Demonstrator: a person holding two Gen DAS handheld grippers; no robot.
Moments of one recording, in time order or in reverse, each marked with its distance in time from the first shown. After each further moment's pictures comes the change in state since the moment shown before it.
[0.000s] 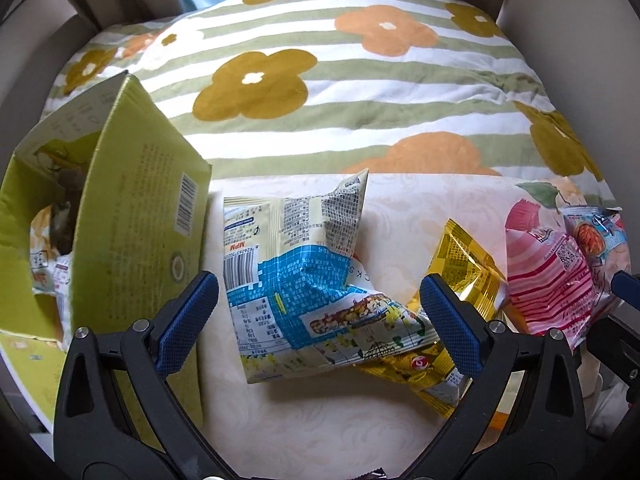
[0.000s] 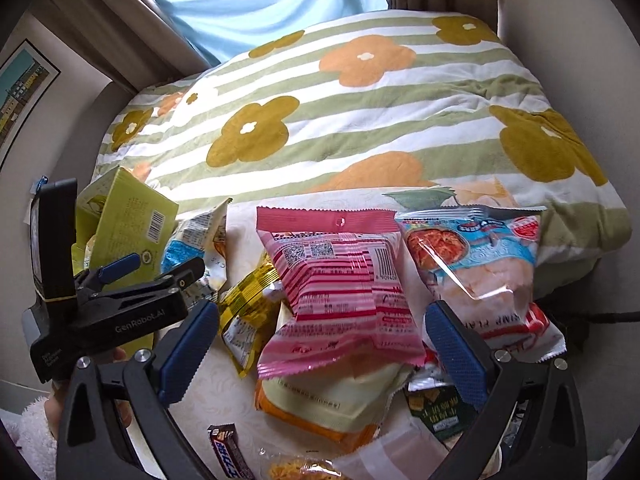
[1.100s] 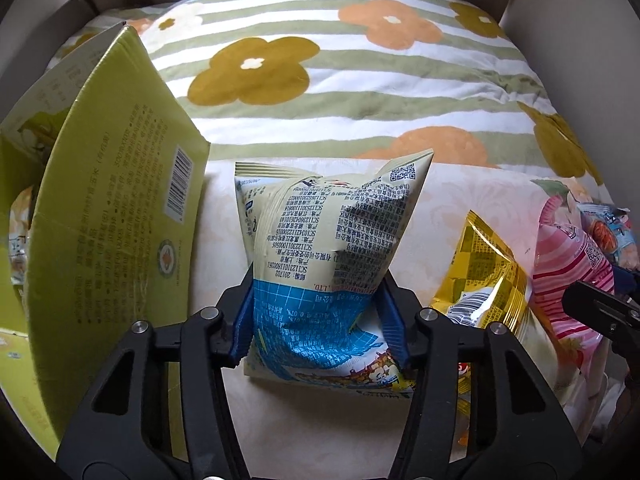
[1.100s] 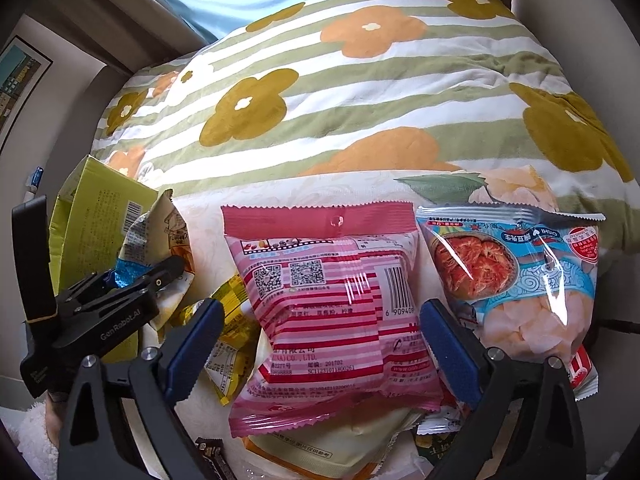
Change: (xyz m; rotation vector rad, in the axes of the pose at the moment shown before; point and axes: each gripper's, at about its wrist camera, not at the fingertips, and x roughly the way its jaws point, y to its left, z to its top) left arm 0.020 0.016 -0.009 -0.033 0.006 -0.049; right arm 0.045 -0.008 0.014 -0.003 0.088 0.018
